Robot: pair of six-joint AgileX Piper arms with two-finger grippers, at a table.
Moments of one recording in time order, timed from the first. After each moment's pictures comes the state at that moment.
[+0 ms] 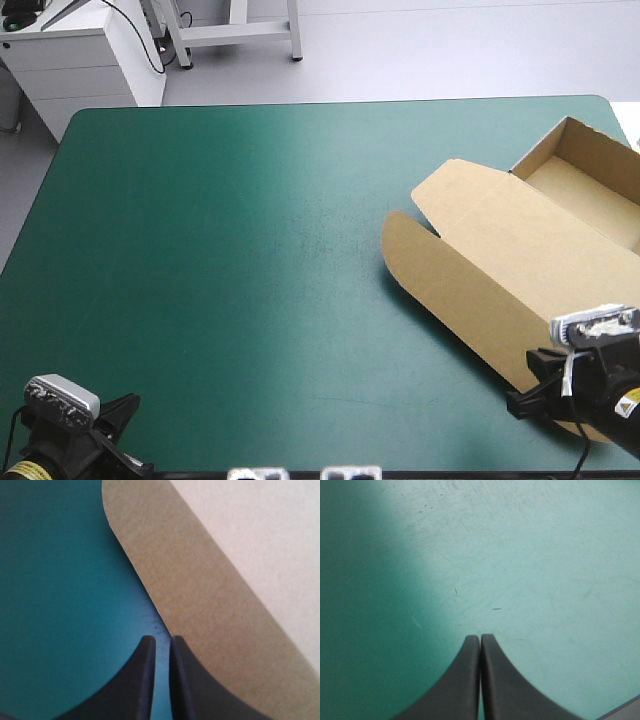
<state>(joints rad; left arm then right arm) -0.40 0.12 -0.49 -0.04 1.07 0.11 -0.07 0.50 -0.81 0.31 1.20 -0.26</state>
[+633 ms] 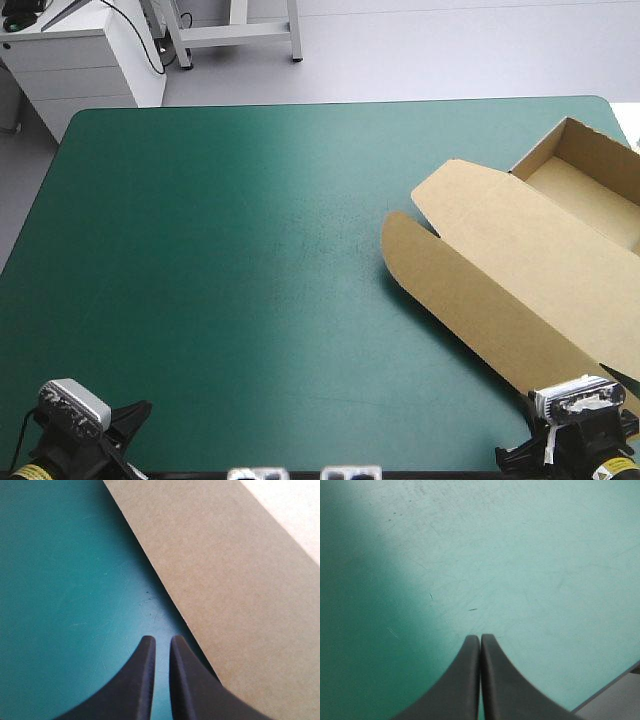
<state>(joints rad) -0.40 0.12 -0.49 -0.13 1.08 0.23 -0.07 0.13 -0.46 0.30 1.10 -0.31</state>
